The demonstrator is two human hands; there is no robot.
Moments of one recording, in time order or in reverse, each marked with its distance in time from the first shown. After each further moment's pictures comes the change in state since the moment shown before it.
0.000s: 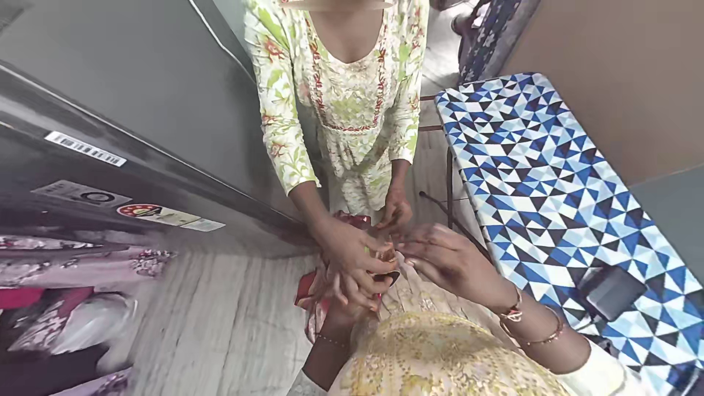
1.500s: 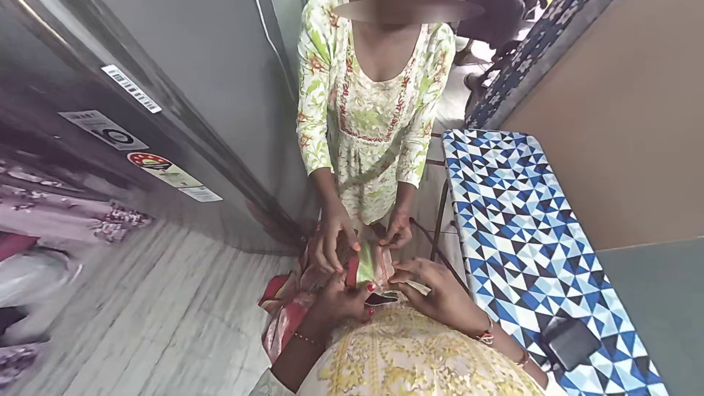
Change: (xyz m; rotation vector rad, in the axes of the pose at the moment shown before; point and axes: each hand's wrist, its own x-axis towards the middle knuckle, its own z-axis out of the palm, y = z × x) left_hand -0.010 0.018 0.024 0.649 -0.089 0.295; right_hand -0.025 -0.003 0.012 0.154 -0.137 0.051
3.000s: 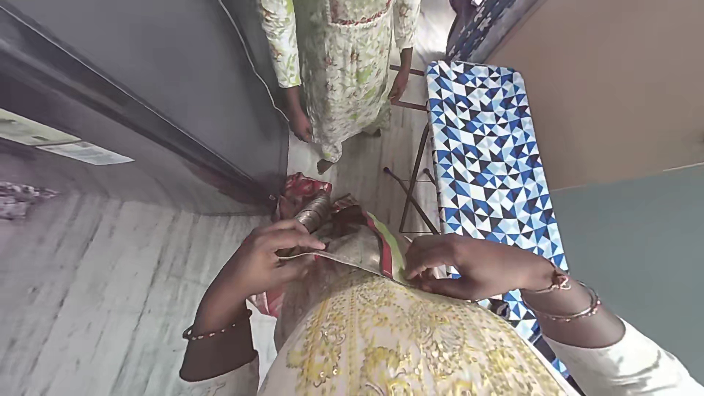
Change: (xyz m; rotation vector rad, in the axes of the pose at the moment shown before) left_hand 0.028 0.023 -0.089 0.492 -0.323 0.367; right_hand 0.008 -0.006 -0.078 0.305 -0.754 0.239
